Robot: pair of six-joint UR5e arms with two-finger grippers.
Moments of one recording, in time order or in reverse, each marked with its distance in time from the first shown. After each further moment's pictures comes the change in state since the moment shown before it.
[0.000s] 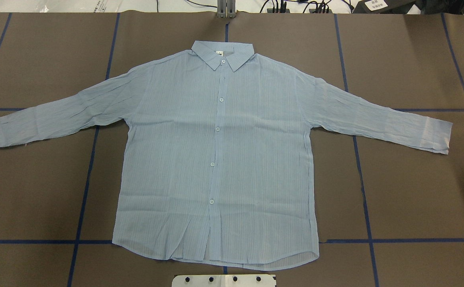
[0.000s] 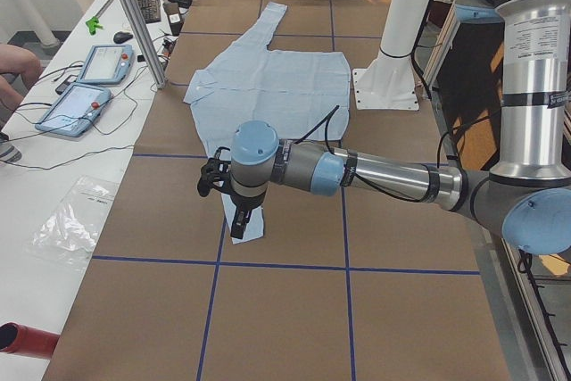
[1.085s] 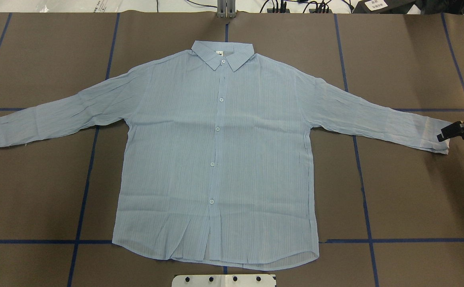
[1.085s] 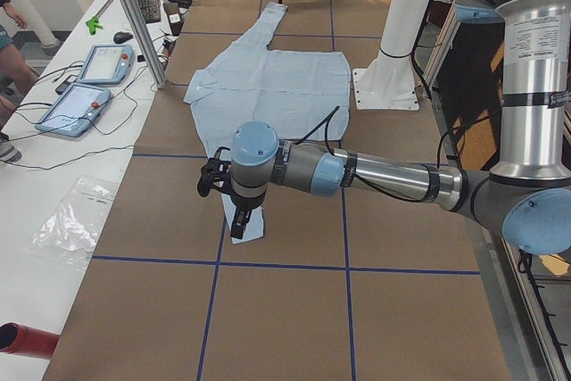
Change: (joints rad) left arm -0.001 0.000 0.001 -0.006 -0.003 0.001; right arm -0.231 0.085 -0.103 0.099 -0.081 0.219
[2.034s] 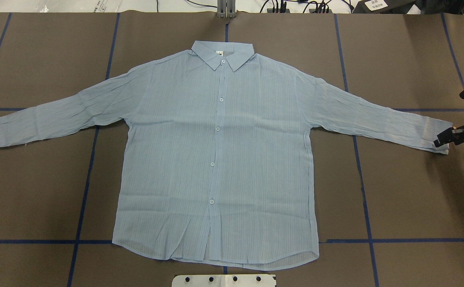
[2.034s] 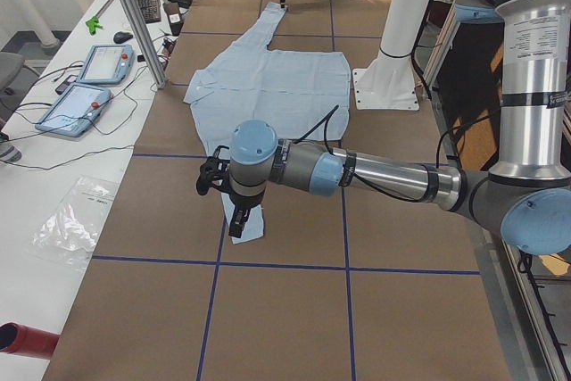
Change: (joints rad) left arm 0.001 -0.005 0.001 -0.003 0.001 0.000; right arm -0.038 0.002 -0.013 -0.002 -0.010 0.000
